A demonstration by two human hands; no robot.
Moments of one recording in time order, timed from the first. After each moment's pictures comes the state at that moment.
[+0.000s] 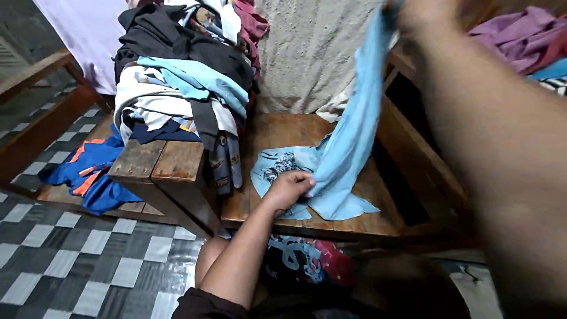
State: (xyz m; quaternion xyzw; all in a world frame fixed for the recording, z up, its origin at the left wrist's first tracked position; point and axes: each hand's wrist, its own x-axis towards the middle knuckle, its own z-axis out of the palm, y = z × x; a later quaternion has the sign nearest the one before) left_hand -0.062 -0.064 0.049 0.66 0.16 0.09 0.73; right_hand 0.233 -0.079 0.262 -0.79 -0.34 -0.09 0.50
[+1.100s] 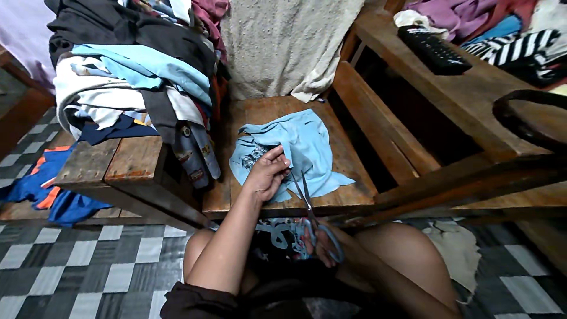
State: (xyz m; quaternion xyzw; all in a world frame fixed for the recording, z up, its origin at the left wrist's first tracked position) left_hand -0.046 -0.078 0.026 0.38 0.17 0.16 0.90; right_hand -0.007 -0.308 0.000 -0.59 -0.30 0.54 0.53
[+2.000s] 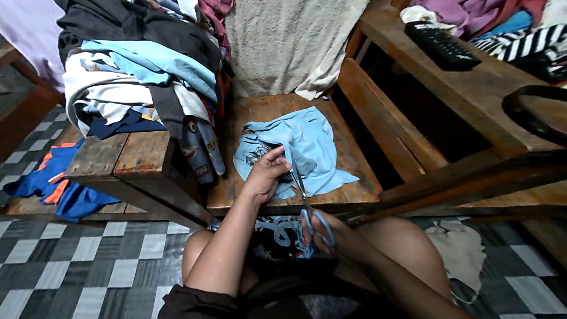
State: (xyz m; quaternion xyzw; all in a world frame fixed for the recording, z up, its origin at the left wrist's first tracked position) left_hand -0.062 -0.075 0.027 0.47 0.19 0.15 0.85; right_hand -0.009 -0.287 0.008 -0.61 -0.28 0.54 0.52
